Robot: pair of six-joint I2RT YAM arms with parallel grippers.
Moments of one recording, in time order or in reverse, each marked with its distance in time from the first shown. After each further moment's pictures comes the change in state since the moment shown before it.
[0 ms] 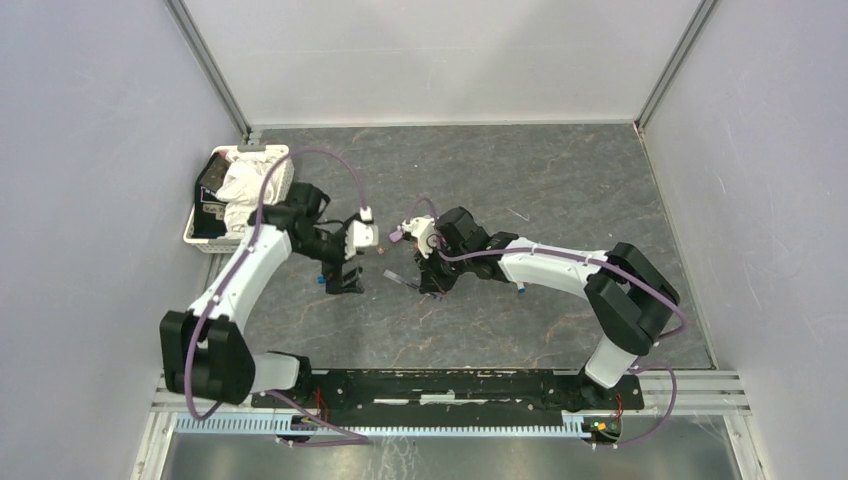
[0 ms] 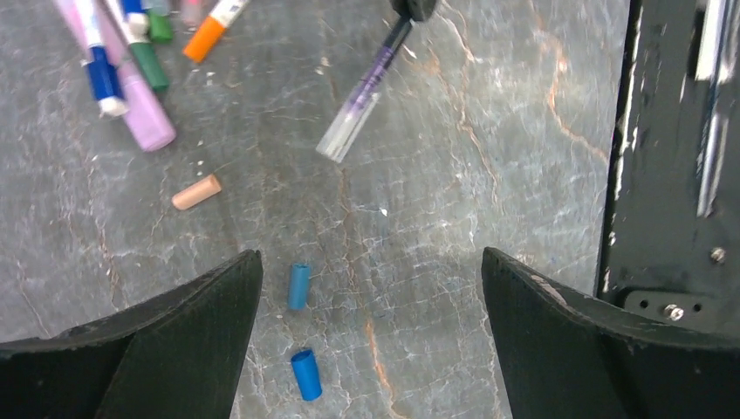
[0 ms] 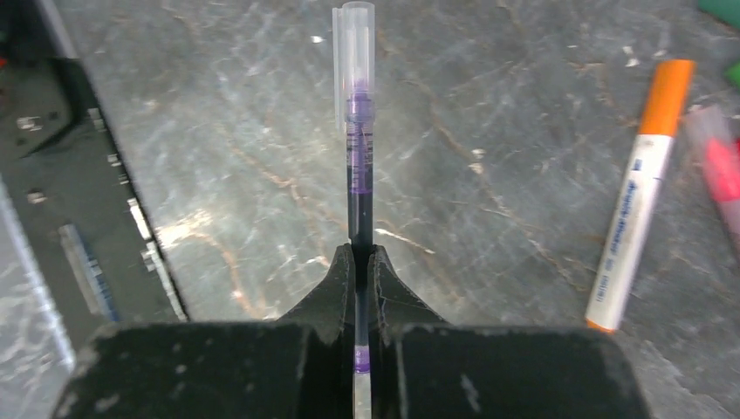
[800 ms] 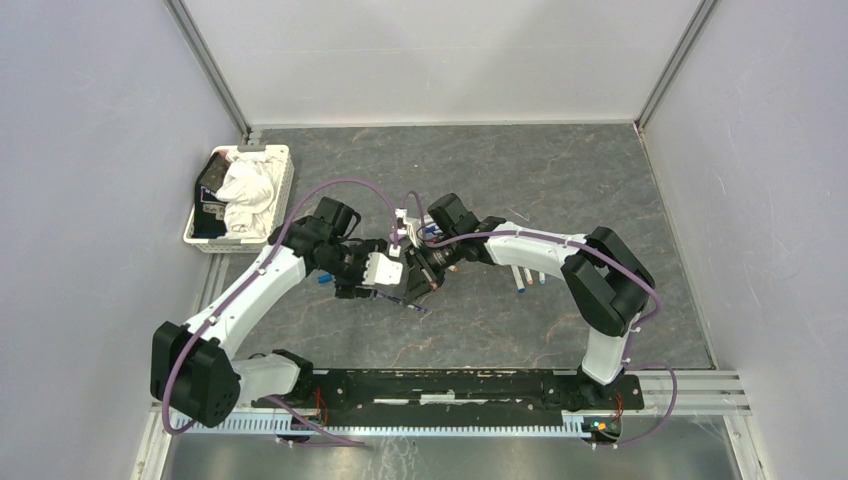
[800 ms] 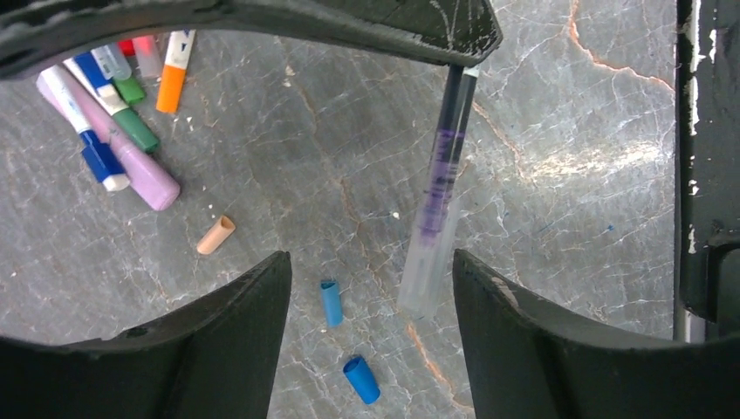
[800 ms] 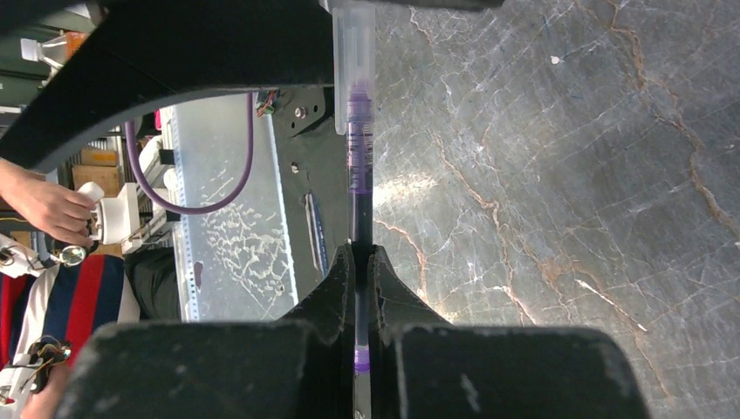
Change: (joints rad) left arm -0.304 -0.126 -0.142 0.159 -0.280 0.076; right arm -0.056 0.140 0.155 -0.066 -0.586 0.223
